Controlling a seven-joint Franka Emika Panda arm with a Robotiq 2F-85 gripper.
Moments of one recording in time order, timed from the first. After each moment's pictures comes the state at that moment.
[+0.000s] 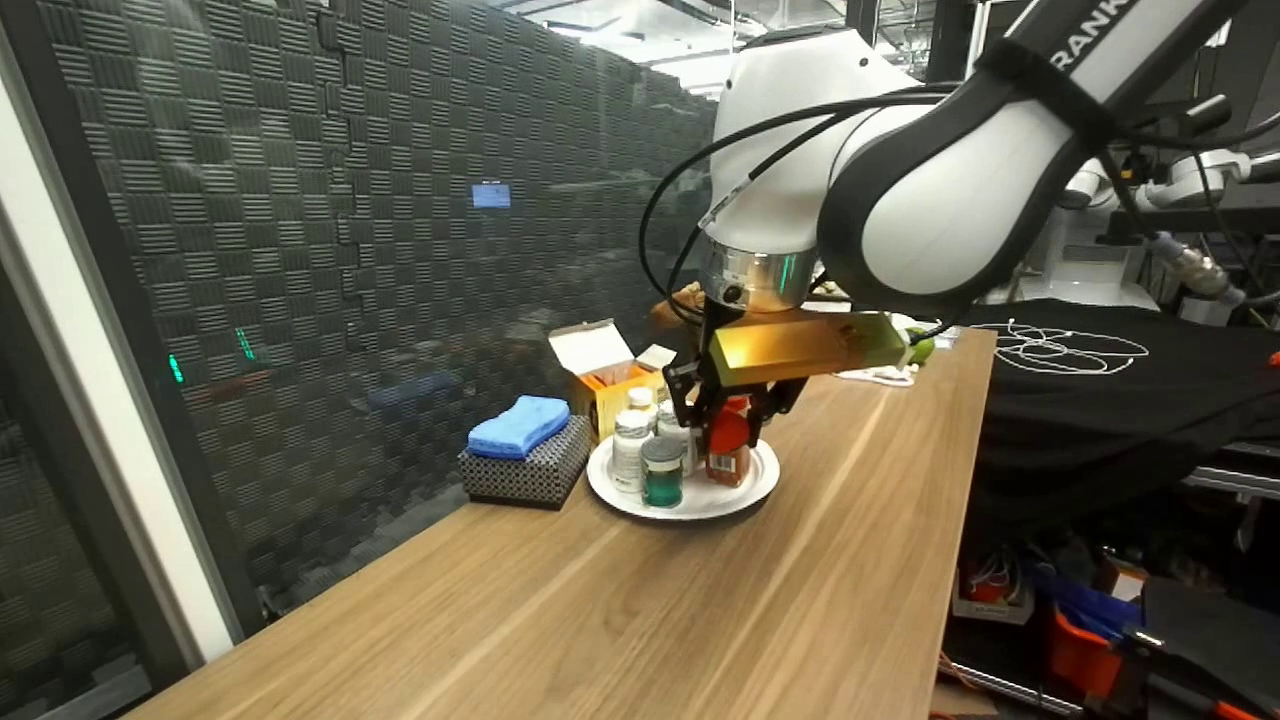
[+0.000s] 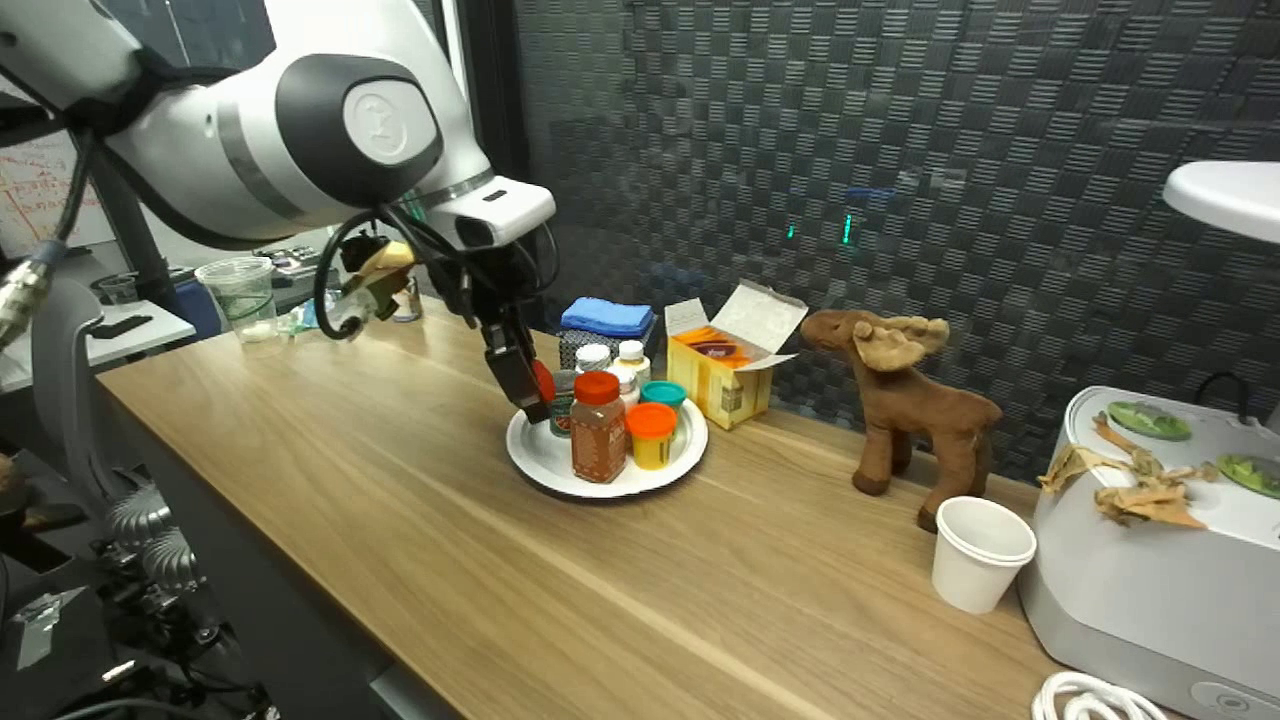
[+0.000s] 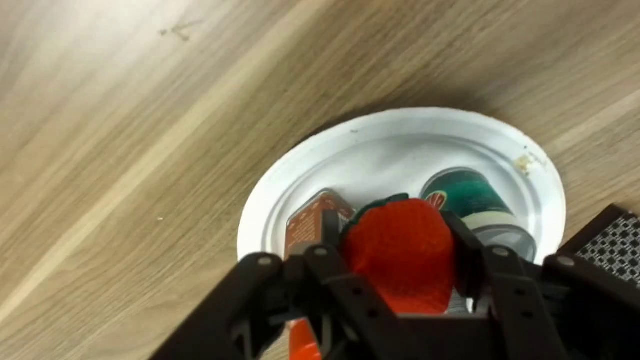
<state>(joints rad) 0.13 0.13 -0.03 -2.34 -0.41 2.66 1.03</state>
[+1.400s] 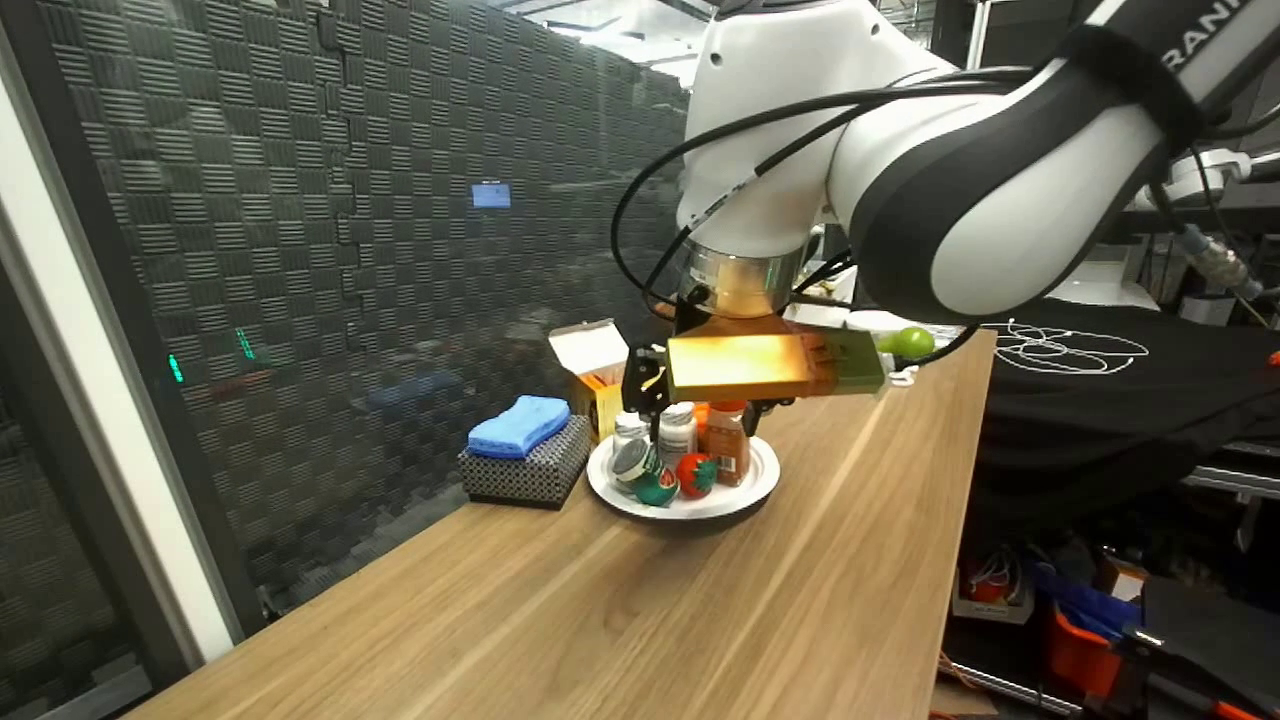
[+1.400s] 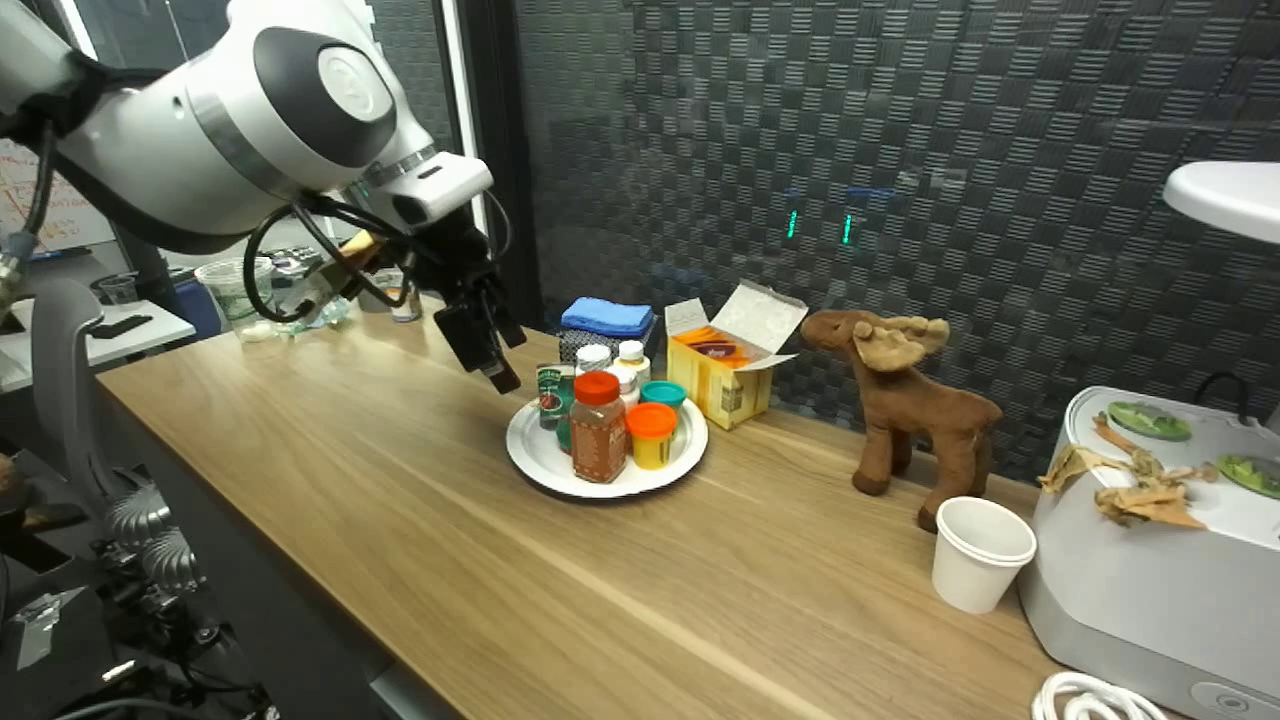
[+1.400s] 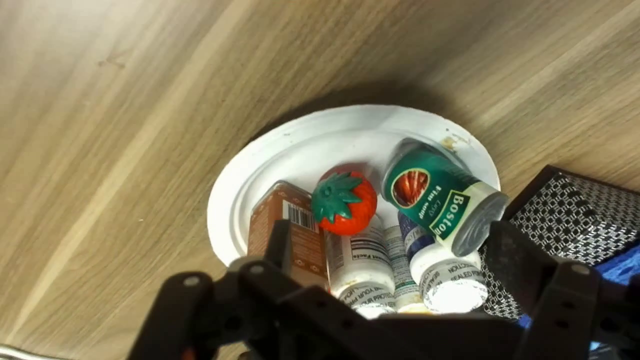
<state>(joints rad) 0.23 0.10 -0.04 -2.35 -0.67 2.65 1.44</state>
